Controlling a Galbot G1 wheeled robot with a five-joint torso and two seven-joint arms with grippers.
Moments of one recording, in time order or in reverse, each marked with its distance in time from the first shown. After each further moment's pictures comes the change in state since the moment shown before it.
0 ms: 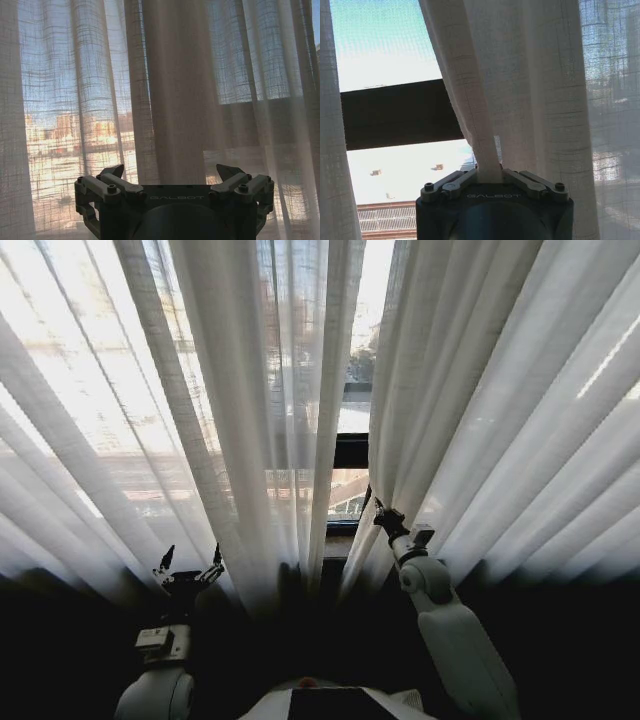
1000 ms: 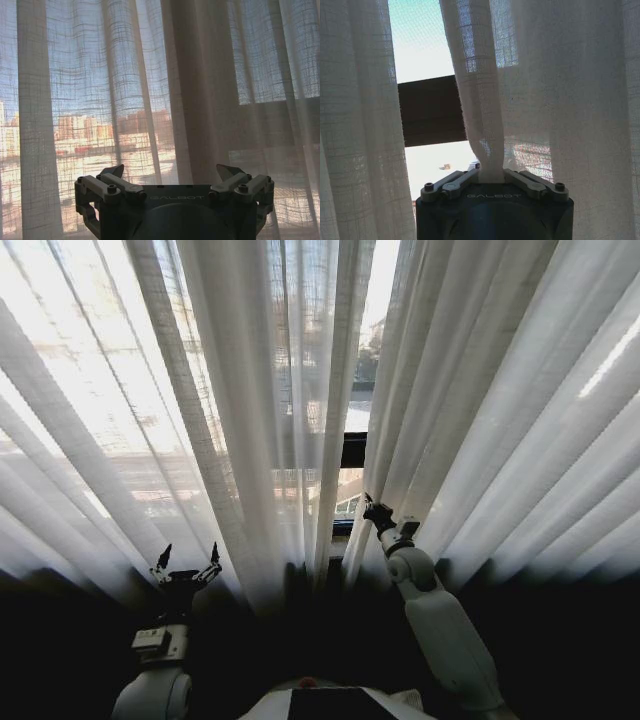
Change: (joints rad) left arm -0.004 0.011 -0.013 0.009 -0.023 -0.015 -0.003; right arm 0.100 0.011 -0.088 -0.071 0.010 0.004 0.029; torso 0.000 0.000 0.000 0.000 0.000
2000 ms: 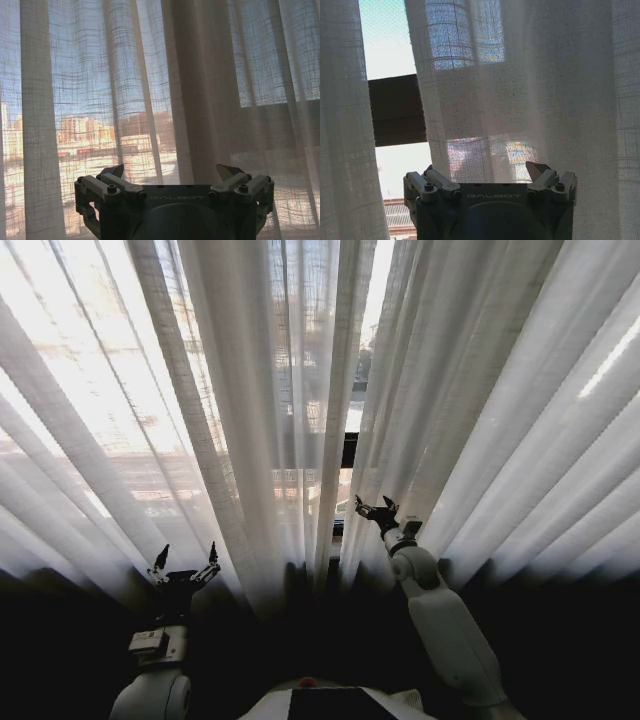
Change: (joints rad) left arm 0.008 -0.010 -0.004 -0.016 0.009 -0.002 0.000; right arm 0.042 -0.017 0.013 -0.057 0.008 -0.004 0.001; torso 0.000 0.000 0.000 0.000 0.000
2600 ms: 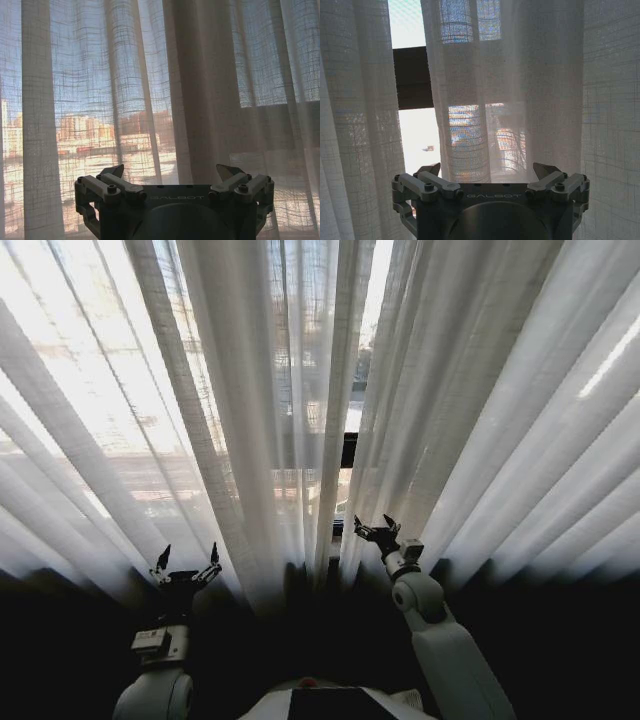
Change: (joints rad) left arm -0.006 -0.012 0.007 0.003 0.002 0.005 0.001; right arm -0.231 0.059 0.065 0.155 -0.120 -0.032 -0.014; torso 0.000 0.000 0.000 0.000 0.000
